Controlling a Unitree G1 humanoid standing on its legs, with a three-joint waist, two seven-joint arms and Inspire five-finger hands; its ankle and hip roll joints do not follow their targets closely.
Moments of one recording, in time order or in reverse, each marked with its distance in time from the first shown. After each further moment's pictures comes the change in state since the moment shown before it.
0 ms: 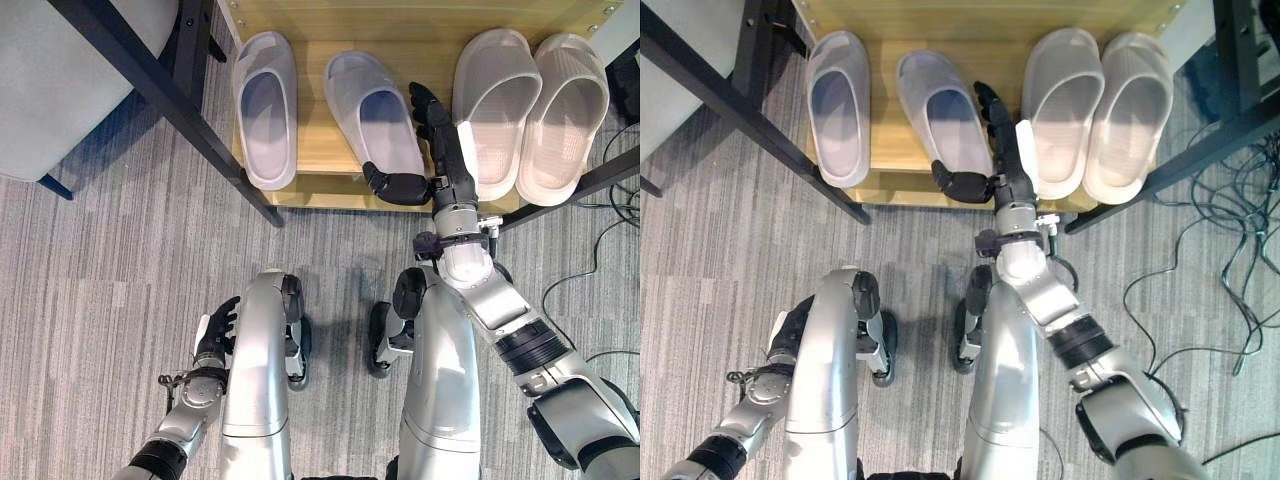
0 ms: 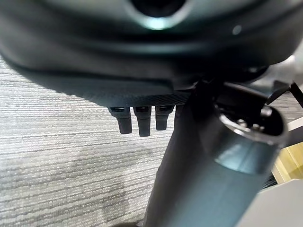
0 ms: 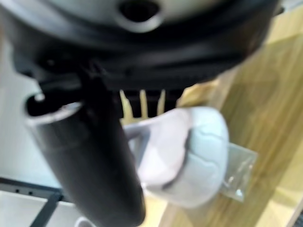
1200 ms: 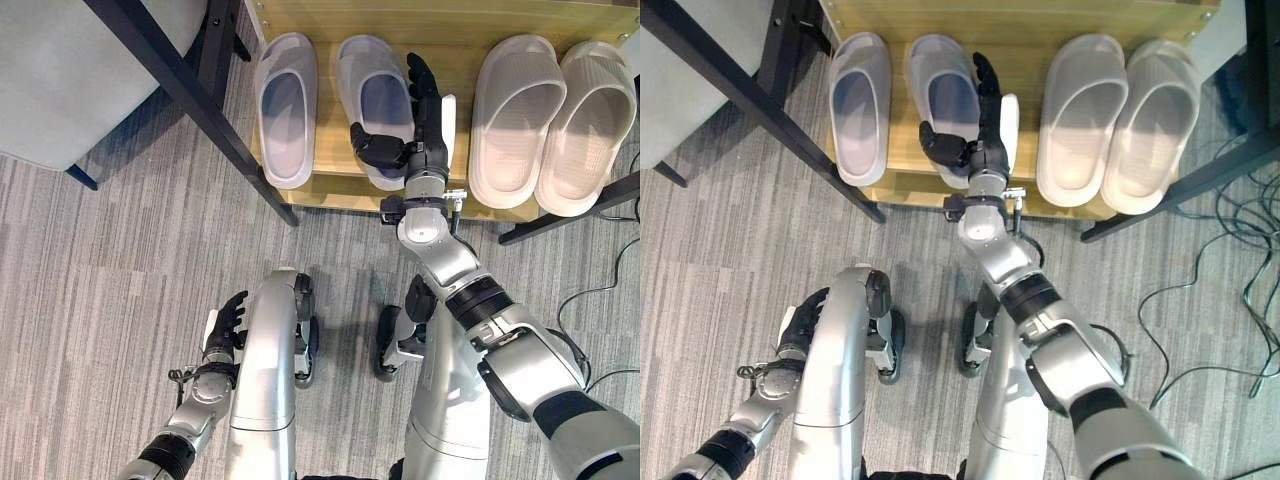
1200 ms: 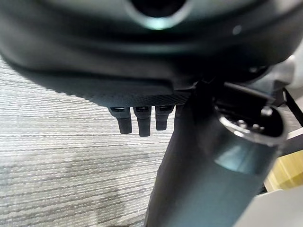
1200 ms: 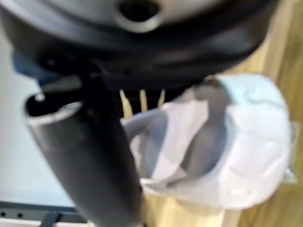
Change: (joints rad) left arm -0.032 -0.019 -0.046 0.001 -0.020 -0.024 0.023; right arm -0.288 0.202 0.048 0.352 0.058 -0.009 -0.136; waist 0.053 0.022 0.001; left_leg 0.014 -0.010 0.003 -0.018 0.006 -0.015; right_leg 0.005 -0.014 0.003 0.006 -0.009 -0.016
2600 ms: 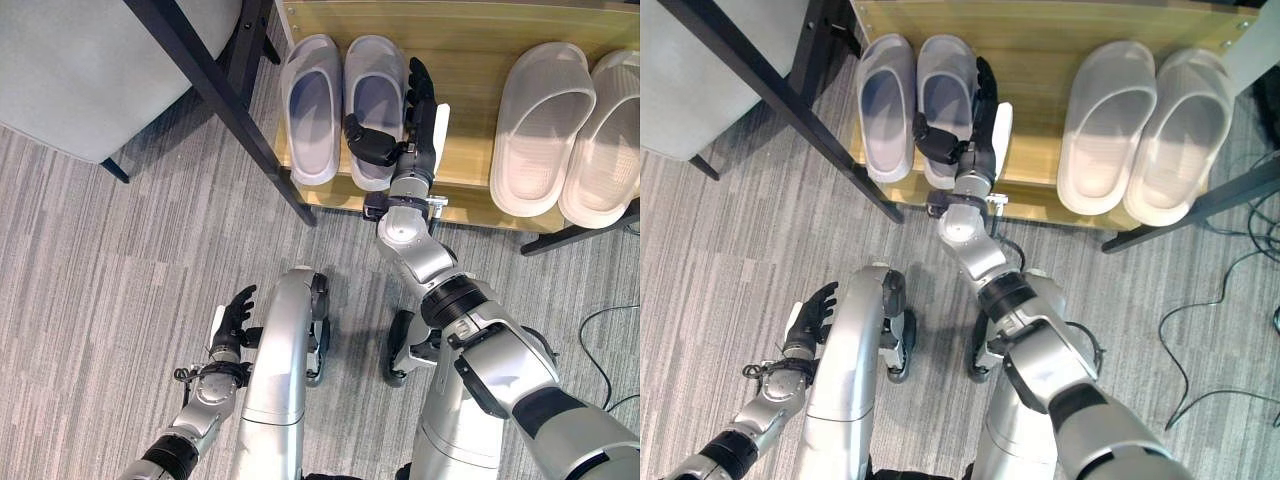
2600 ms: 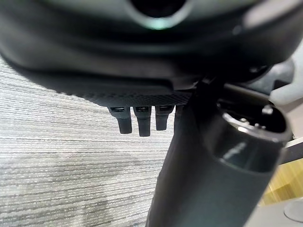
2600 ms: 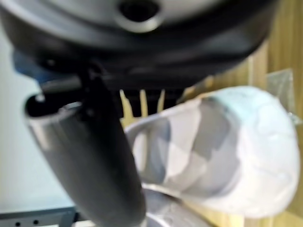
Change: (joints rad) left arm 0.004 -0.001 -0.039 -0.021 -0.018 -0.060 0.000; right arm -0.032 0.114 -0.041 0.086 0.052 -0.049 -0.107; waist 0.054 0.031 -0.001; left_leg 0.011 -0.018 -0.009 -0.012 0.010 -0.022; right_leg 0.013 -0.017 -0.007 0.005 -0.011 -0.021
